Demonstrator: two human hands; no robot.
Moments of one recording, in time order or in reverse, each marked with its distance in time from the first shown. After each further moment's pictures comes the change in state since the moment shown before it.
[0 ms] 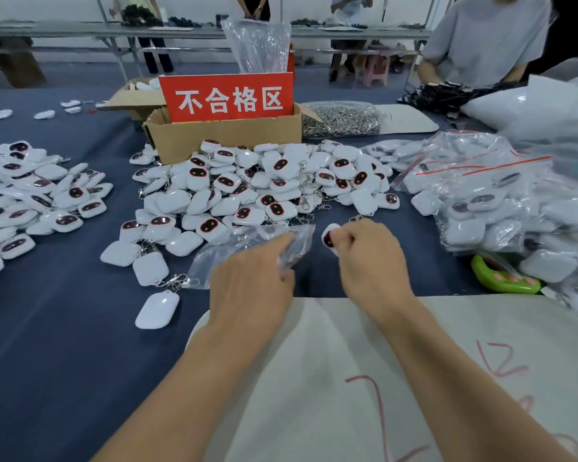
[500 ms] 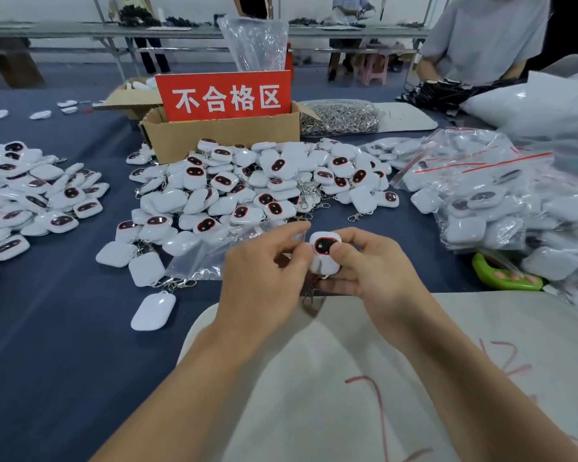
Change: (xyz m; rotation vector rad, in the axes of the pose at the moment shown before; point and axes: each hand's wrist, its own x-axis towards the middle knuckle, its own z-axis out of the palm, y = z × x) left_hand 0.003 0.015 -0.004 -0.662 -0.068 -0.164; right_hand -0.028 -0.018 -0.032 1.044 -0.346 0.359
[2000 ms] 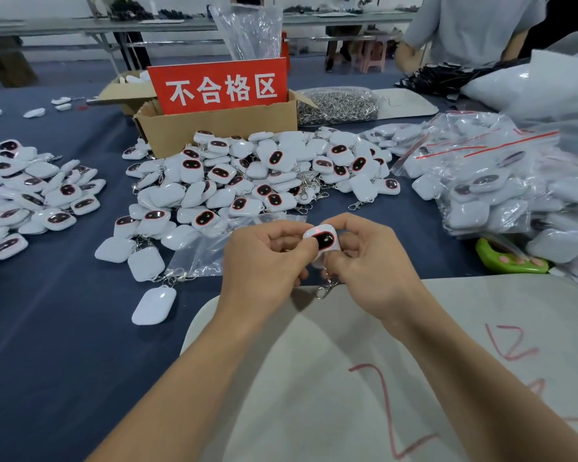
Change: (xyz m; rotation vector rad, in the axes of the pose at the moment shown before) left_hand 0.005 -0.001 0.004 -0.356 -0.077 -0.192; right_hand 0.001 0.008 0.003 -0.396 0.048 -0.192
